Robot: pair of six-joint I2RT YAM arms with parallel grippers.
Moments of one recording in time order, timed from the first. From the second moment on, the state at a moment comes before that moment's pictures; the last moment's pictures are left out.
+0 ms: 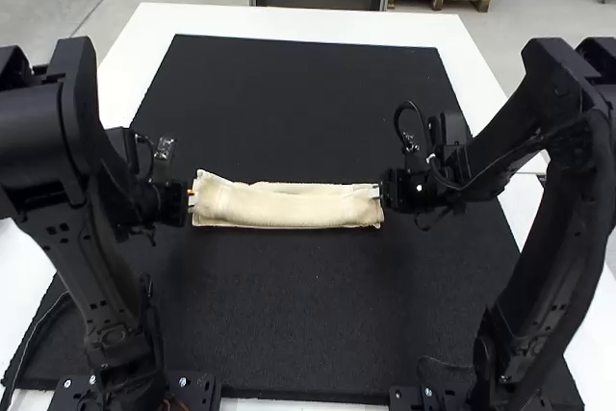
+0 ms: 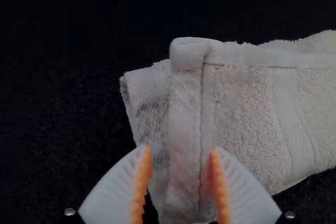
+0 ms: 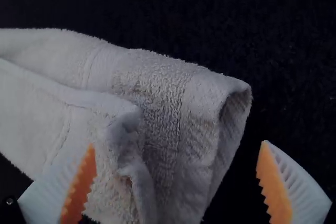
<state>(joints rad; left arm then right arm) 0.40 1.49 0.32 0.39 0.58 0.33 0.16 1.68 0.57 0.29 -0.47 0.03</state>
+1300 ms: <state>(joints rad) 0.57 1.35 0.35 0.47 0.60 0.14 0.21 1.83 0.65 0.26 -0.49 0.00</state>
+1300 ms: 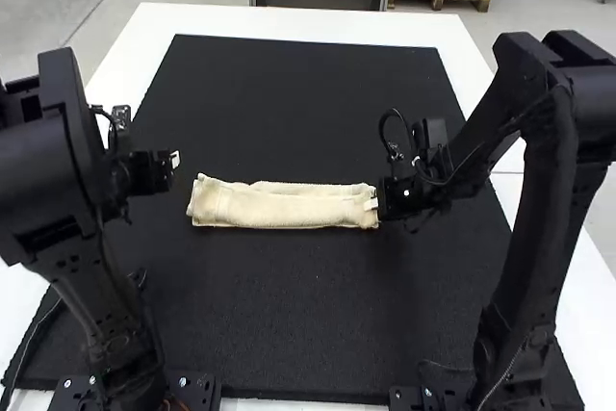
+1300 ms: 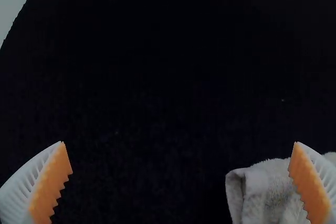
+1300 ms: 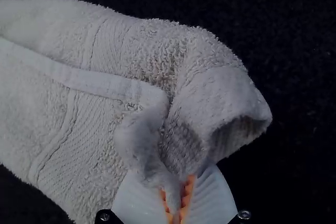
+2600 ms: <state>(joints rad) 0.58 1.35 0.35 0.44 0.60 0.10 0.62 1.83 0.99 0.08 -0.57 0.18</state>
